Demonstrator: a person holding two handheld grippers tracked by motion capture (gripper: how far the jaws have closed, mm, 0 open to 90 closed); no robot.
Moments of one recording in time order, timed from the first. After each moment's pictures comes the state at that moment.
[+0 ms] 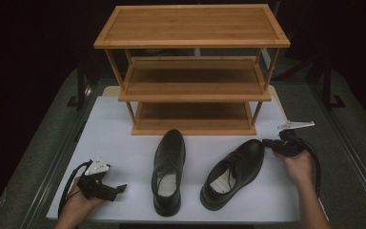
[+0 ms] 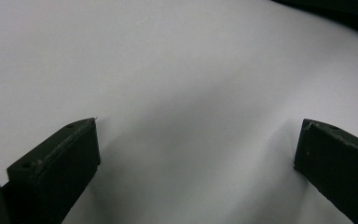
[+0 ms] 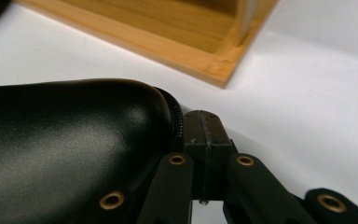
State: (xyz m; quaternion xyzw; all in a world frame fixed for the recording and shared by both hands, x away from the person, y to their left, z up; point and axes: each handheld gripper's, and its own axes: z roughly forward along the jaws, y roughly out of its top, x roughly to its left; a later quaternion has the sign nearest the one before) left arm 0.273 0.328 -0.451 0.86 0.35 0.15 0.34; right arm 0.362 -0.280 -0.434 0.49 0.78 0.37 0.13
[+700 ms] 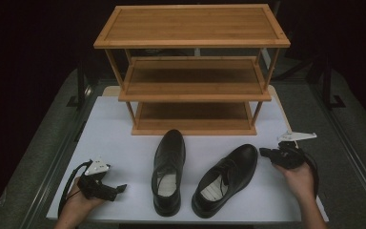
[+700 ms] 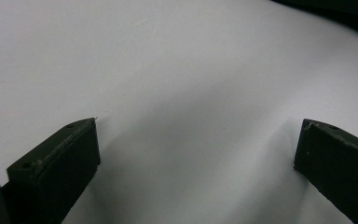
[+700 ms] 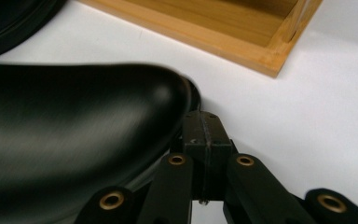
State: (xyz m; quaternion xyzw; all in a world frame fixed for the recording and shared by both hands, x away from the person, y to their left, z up) left arm 0.273 0.328 -0.451 0.86 0.35 0.15 0.34; right arm 0.318 -0.267 -0.425 0.46 0.79 0.39 0.14
